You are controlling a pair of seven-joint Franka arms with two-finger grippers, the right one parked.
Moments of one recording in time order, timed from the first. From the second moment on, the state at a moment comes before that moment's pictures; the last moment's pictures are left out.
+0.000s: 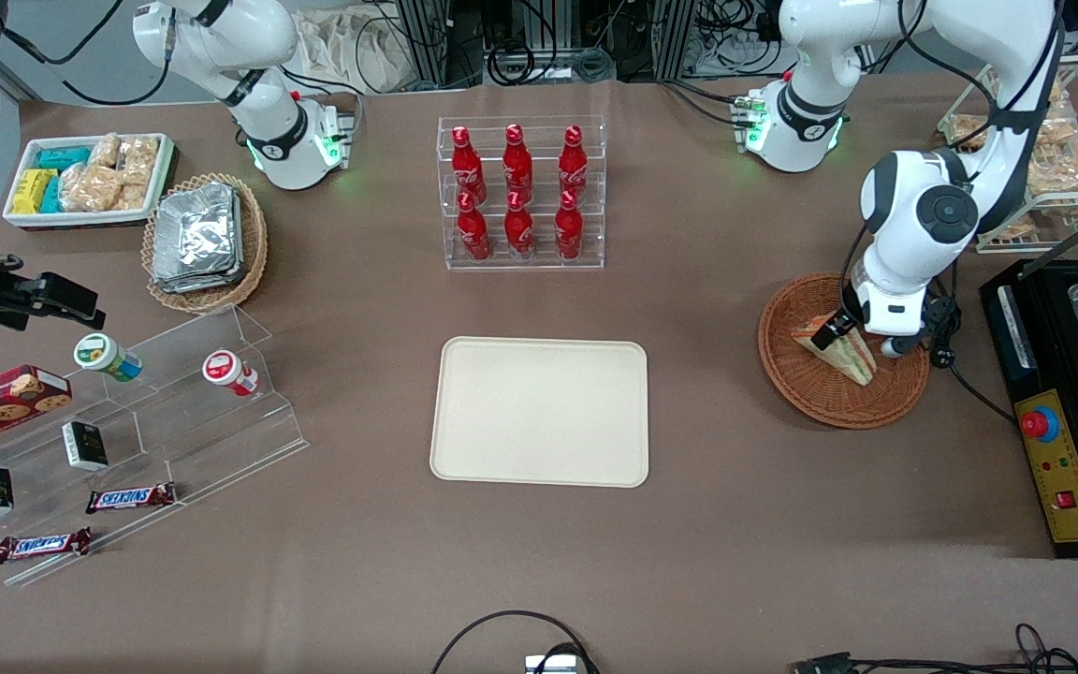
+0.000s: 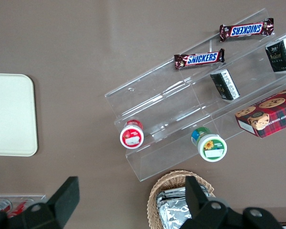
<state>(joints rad) 0.11 0.05 -0.18 -2.53 0.09 2.60 -0.81</state>
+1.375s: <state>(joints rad) 0.12 0.05 -0.18 -2.52 0.17 2.61 -0.79</state>
